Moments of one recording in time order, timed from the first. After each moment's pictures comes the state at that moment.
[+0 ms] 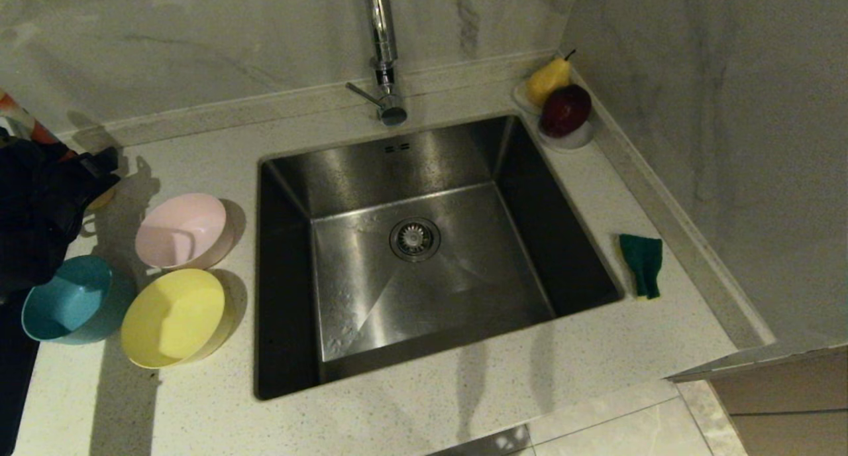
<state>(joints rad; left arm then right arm) 0.45 2.12 -1.35 -0.94 0.08 -0.23 0.00 0.00 0.00 0.00 -0.01 0.01</state>
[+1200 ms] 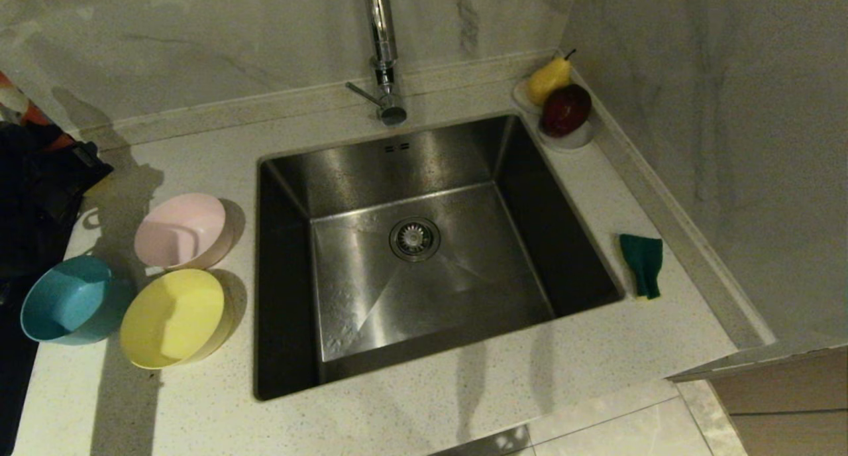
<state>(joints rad) 0.45 2.06 -1.38 -0.85 0.10 -0.24 0.00 0.00 0.00 0.00 -0.01 0.01</state>
